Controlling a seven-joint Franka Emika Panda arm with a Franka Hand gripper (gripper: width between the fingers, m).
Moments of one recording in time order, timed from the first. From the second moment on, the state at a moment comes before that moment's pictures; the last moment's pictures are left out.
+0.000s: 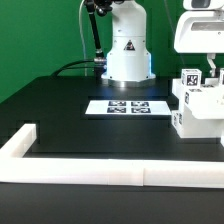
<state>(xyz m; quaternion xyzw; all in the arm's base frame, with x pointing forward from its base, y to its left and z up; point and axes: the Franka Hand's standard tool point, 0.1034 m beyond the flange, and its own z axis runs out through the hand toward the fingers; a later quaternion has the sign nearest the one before) 0.507 0.155 0.113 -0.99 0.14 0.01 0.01</state>
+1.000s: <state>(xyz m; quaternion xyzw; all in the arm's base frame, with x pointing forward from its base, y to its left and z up) 0.506 0.162 0.113 -0.90 0.44 0.02 0.02</state>
